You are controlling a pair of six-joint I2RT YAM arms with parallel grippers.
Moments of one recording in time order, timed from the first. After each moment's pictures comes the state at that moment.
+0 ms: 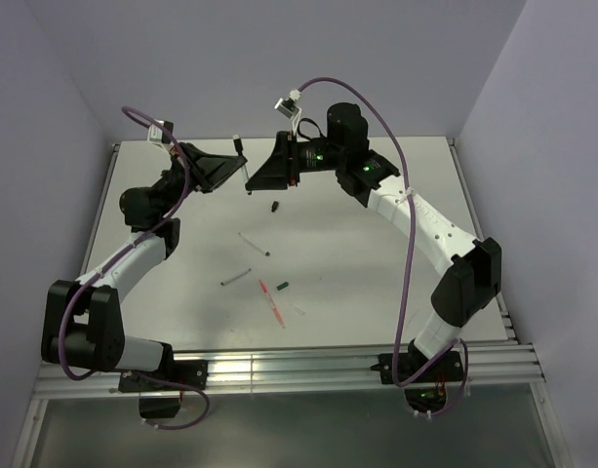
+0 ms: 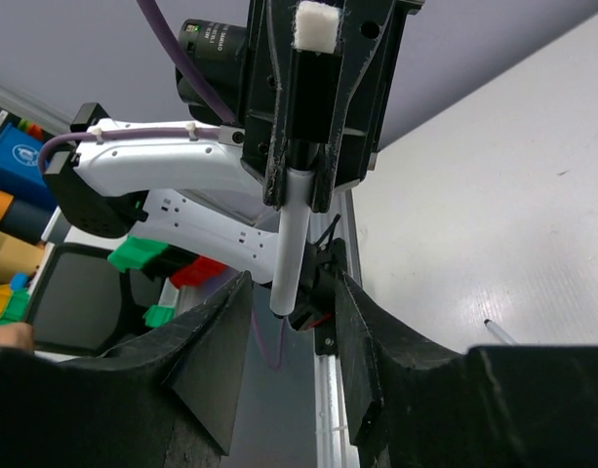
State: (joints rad) left arm -0.19 1.38 0.84 1.30 0.78 -1.60; right arm 0.59 1.66 1.62 -0.04 -1.01 0.66
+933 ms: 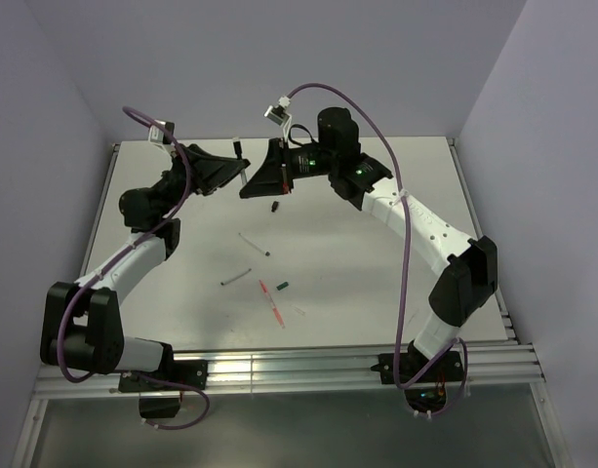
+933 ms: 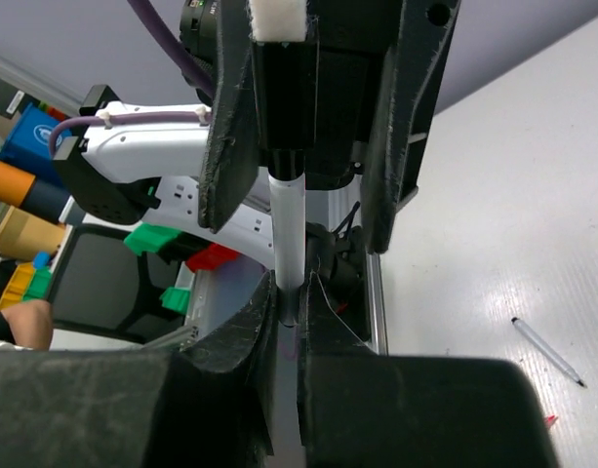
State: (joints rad) left arm -0.20 1.37 0.84 1.31 0.81 -1.56; right arm 0.63 1.67 1.62 -0.04 -1.03 0.66
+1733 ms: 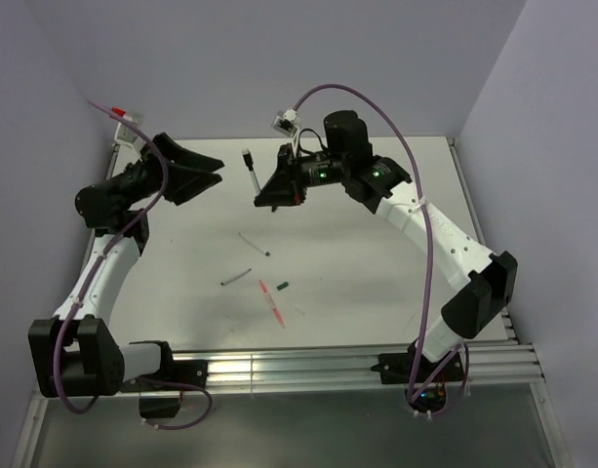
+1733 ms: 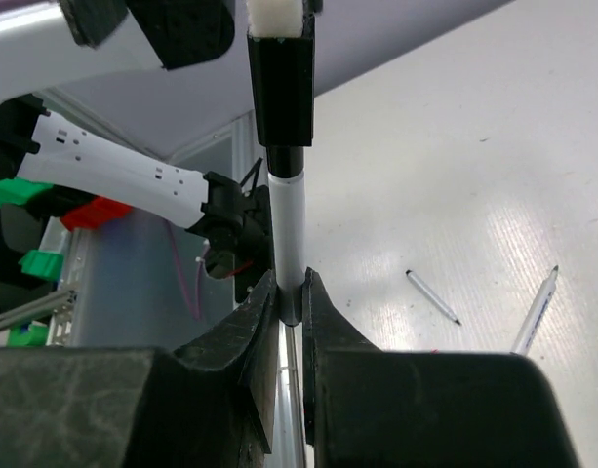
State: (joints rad) left arm -0.01 1.24 0.92 1.19 1.13 -1.35; right arm 0.63 1.58 1.64 -0.37 -0.90 0.24
